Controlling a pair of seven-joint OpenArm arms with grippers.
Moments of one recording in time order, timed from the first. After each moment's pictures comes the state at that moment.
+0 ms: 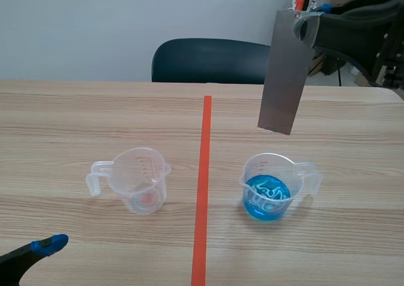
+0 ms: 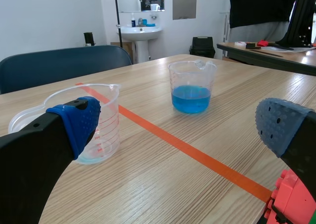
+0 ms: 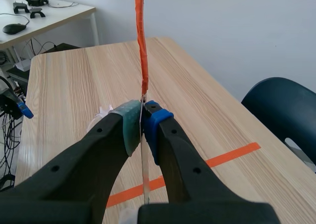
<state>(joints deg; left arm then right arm) 31.2 -20.1 6.4 59.4 23.1 -21.6 -89.0 7.2 64.6 -24.1 100.4 49.3 45.1 15.3</state>
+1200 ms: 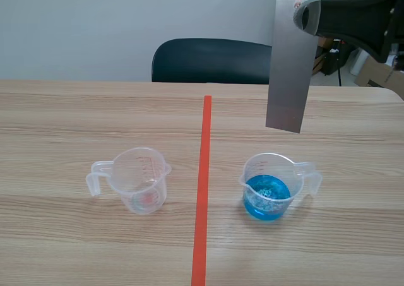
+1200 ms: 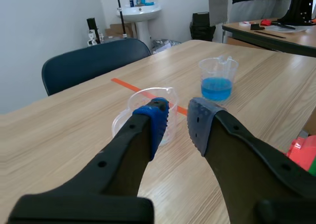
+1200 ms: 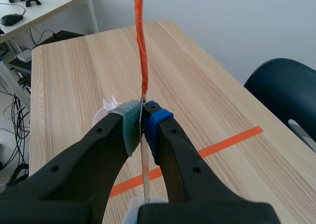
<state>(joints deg) 51.9 -56.7 3.6 74.7 -7.1 -21.4 -89.0 7.2 64.6 -18.0 103.8 61.1 45.1 -2.1</state>
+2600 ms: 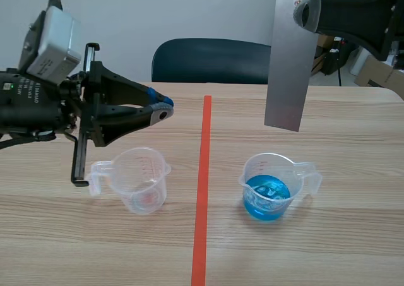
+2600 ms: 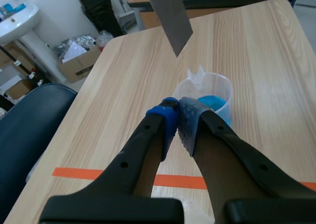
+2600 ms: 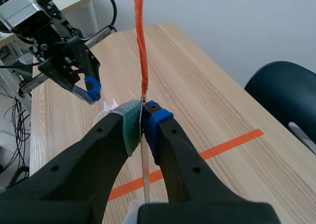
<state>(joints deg) -19.9 -47.1 43.3 88.3 -6.5 -41.1 -33.9 7.2 64.6 -18.0 103.8 61.2 45.1 -1.4</state>
